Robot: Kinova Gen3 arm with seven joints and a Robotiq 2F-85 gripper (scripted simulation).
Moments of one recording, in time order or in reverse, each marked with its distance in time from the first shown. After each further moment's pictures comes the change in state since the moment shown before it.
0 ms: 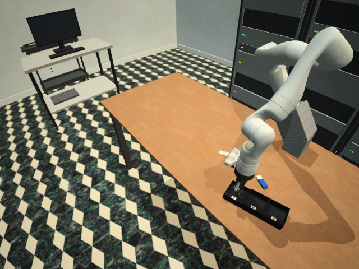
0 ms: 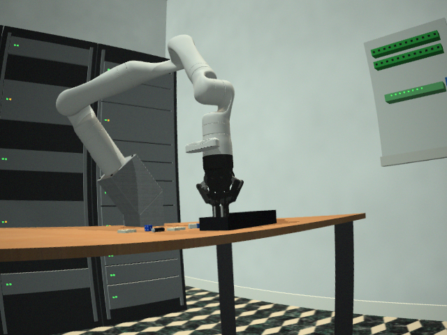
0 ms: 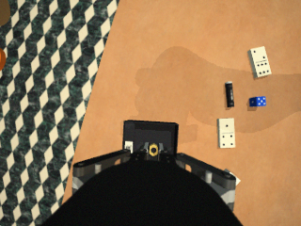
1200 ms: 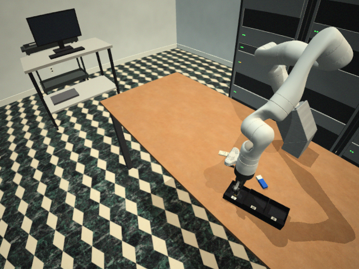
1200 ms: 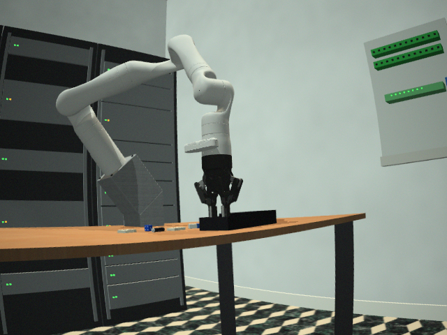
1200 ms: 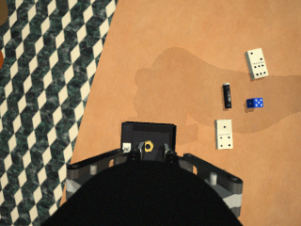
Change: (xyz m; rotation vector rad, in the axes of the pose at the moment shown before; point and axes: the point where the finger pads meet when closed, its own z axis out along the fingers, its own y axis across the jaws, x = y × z) arm 0.003 0.003 0.000 -0.008 0.003 0.002
